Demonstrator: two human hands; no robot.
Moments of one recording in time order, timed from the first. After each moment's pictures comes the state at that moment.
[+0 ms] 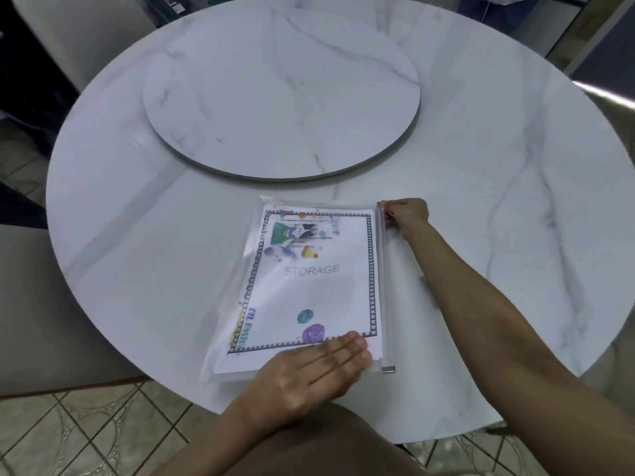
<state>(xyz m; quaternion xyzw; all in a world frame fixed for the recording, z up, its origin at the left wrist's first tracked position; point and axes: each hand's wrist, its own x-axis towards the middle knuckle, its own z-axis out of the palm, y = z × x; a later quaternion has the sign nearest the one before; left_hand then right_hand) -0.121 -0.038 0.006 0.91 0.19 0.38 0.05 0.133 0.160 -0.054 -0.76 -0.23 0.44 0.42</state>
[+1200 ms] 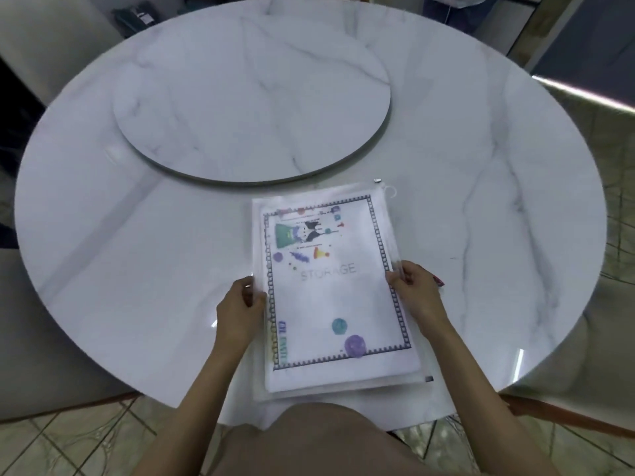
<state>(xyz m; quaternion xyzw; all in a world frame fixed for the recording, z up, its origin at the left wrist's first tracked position) -0.143 0.027 -0.044 0.53 0.71 0.24 0.40 0.124 -0.010 -0.047 -0.74 -0.38 0.40 0.39</state>
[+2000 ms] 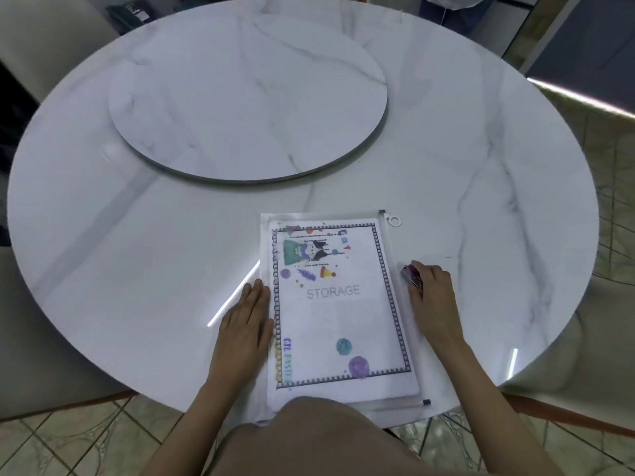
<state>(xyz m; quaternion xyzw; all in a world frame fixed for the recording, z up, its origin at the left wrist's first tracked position) -0.165 -0.007 -0.092 0.79 0.56 0.12 0.21 0.149 -0.033 -0.066 -0.80 -0.55 0.11 0.22</state>
